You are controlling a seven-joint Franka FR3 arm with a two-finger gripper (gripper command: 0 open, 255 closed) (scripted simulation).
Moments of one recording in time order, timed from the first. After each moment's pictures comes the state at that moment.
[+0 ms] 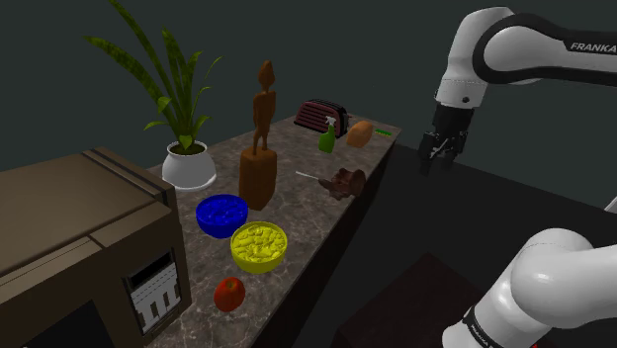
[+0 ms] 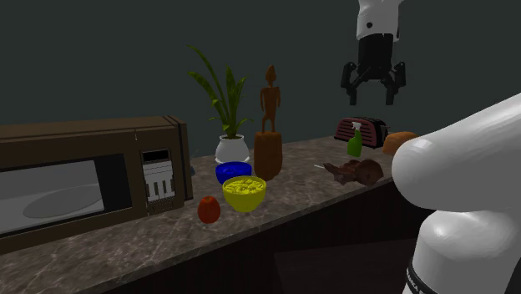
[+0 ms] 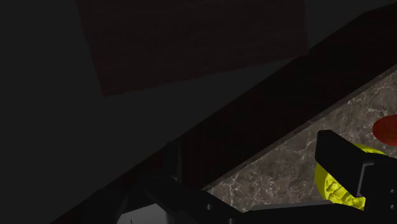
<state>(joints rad) 0.01 -0.78 -0.03 -2.41 -0.01 1.51 0.13</state>
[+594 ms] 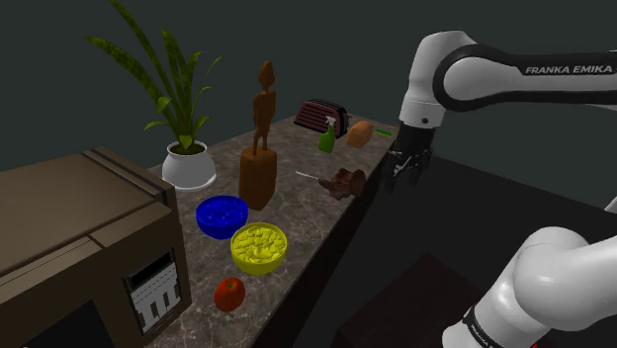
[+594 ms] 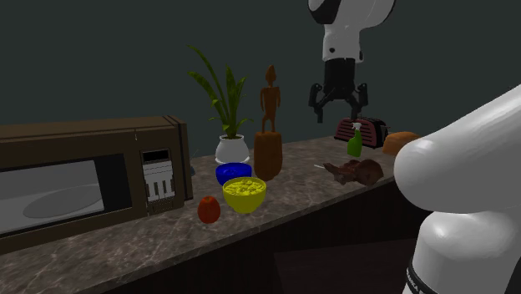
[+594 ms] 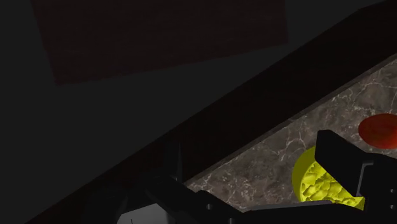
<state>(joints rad) 0.07 -0.66 0.08 -2.46 0.08 1.69 0.24</state>
